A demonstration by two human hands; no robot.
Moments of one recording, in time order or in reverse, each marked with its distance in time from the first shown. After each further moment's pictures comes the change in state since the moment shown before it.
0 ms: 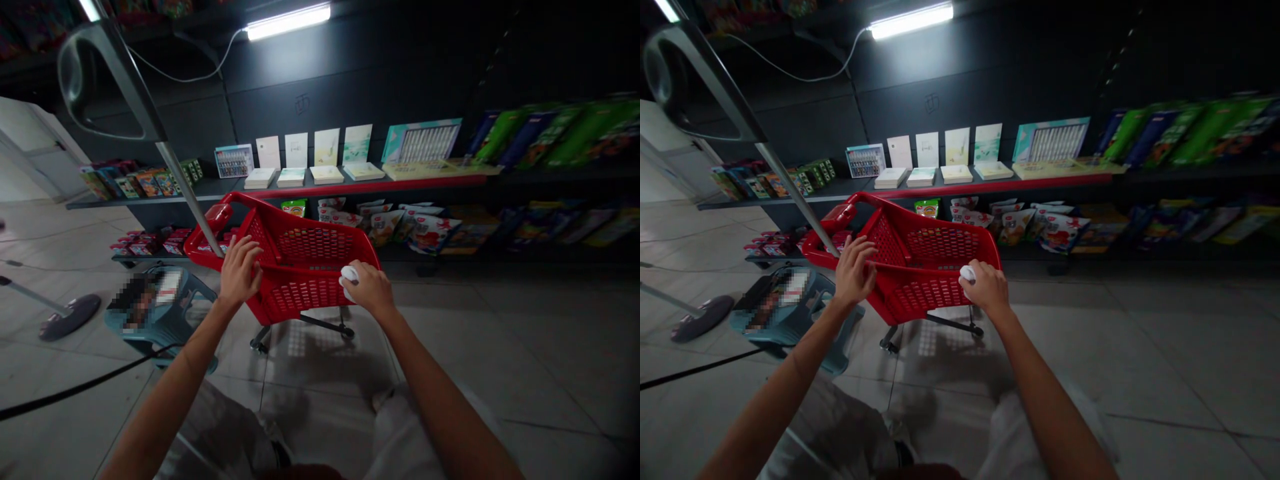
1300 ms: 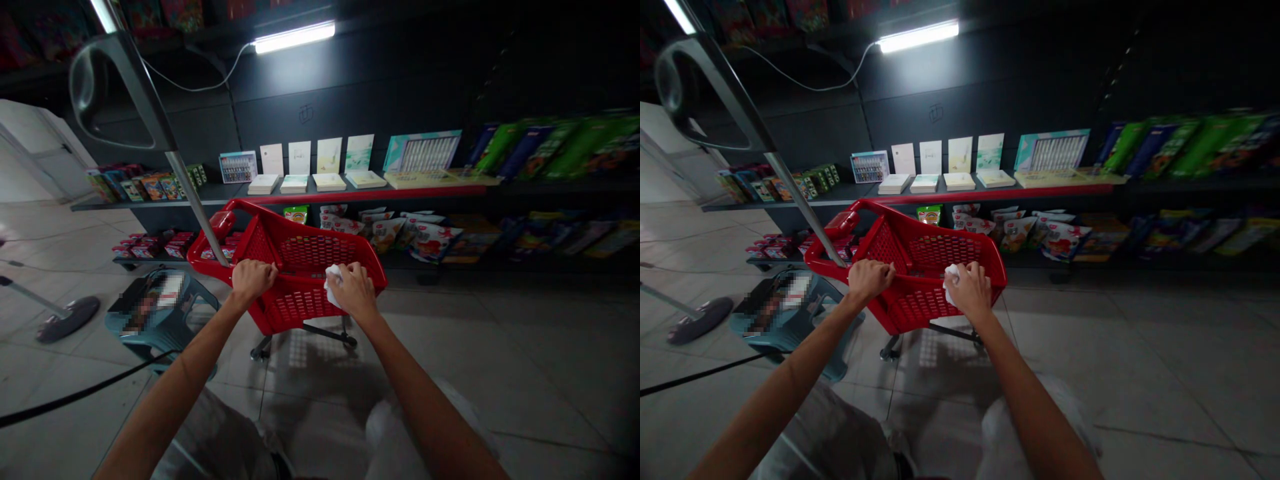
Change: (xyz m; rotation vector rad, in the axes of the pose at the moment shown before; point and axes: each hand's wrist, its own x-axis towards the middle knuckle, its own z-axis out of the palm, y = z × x) left_hand 0.032 0.025 0.007 0.308 -0.468 -0.175; right_hand 0.010 -0.050 0.003 0.109 0.103 0.043
